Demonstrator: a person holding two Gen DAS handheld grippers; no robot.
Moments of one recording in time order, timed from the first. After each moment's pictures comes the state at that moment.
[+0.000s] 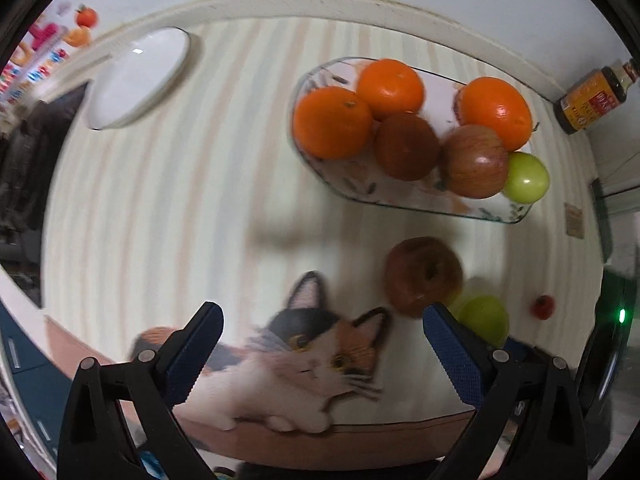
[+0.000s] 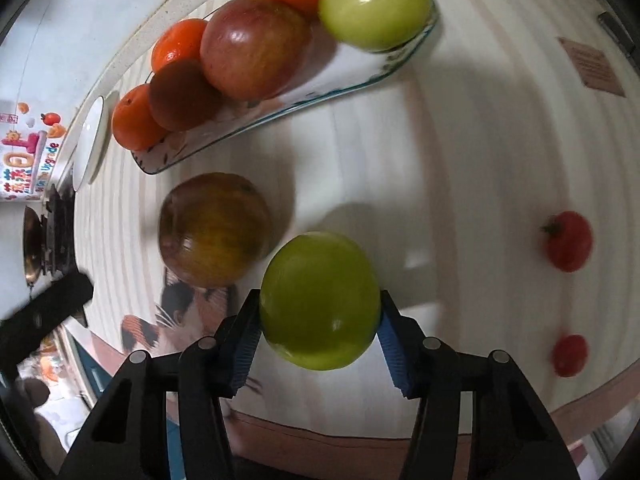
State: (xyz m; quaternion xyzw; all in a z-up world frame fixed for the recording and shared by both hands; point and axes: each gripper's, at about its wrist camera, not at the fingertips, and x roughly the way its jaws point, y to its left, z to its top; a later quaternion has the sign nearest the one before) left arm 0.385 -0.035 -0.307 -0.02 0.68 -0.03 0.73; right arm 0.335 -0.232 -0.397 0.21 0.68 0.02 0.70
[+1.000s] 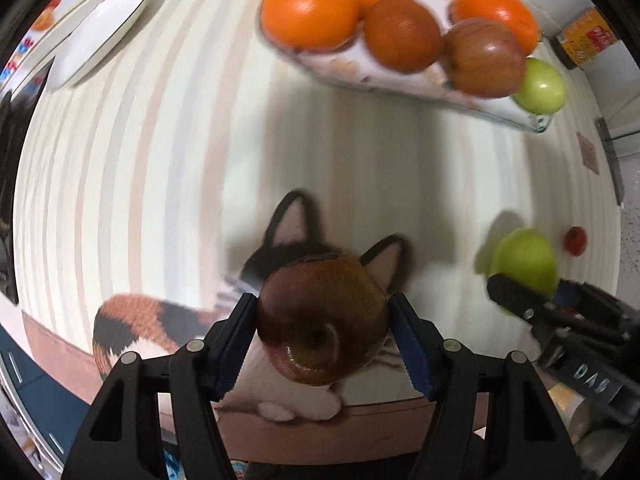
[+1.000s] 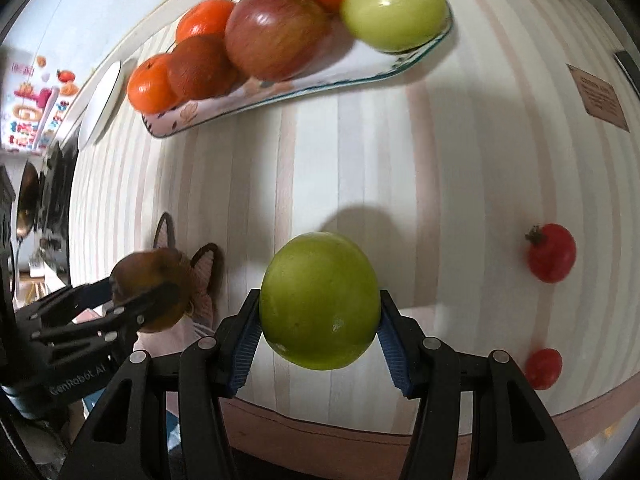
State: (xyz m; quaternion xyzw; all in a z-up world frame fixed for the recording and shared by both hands) left arm 0.343 -0.032 -0.368 0.00 0.71 -0.06 0.70; right arm 0.336 -0.199 -0.395 0.14 0.69 0.06 0.70
